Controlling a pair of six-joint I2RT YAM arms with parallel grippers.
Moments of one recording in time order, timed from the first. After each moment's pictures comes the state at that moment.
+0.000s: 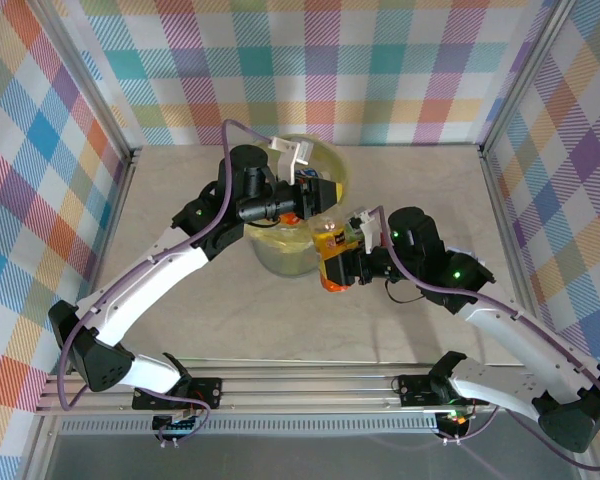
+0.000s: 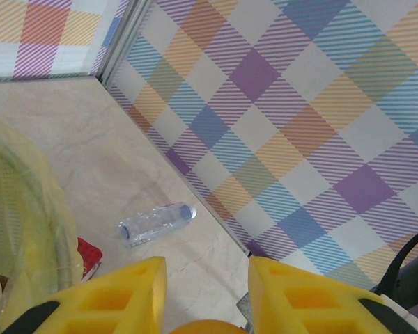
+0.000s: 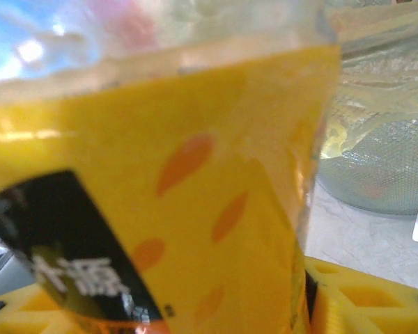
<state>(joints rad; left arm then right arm) -0.75 1.42 1.51 -0.32 0.37 -0.54 0.73 0.99 1.02 -0.54 -0.42 0.38</state>
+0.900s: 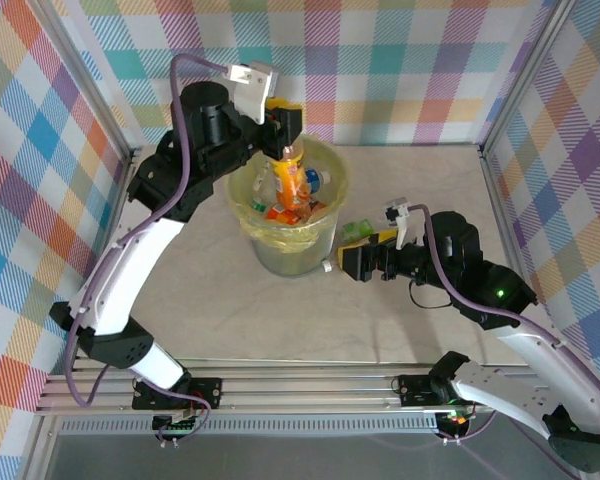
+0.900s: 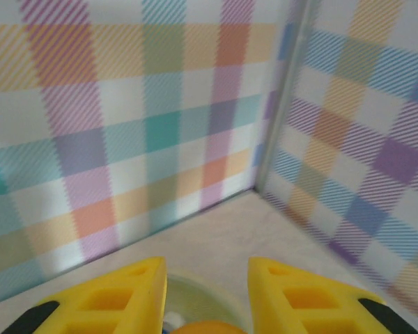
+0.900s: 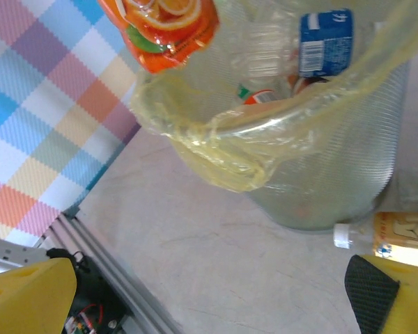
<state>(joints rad) -0.65 1.59 2.15 -0.70 -0.05 -0.07 0.73 0.84 1.11 -0.69 -0.17 0.44</state>
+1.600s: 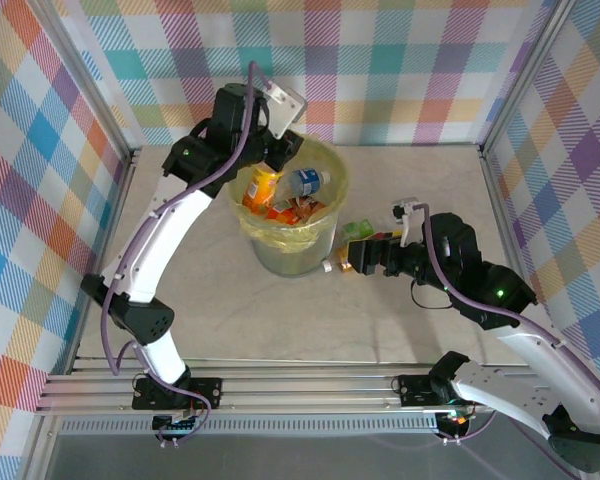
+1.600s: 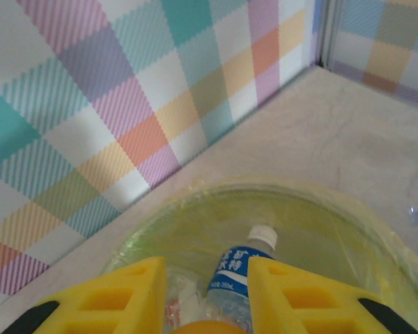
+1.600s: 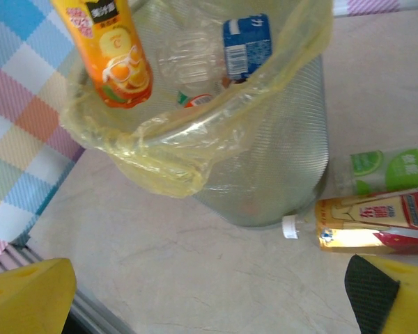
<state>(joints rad) -0.59 1.74 2.18 -0.89 -0.02 0.24 0.73 0.84 1.11 -0.74 -0.01 0.48</state>
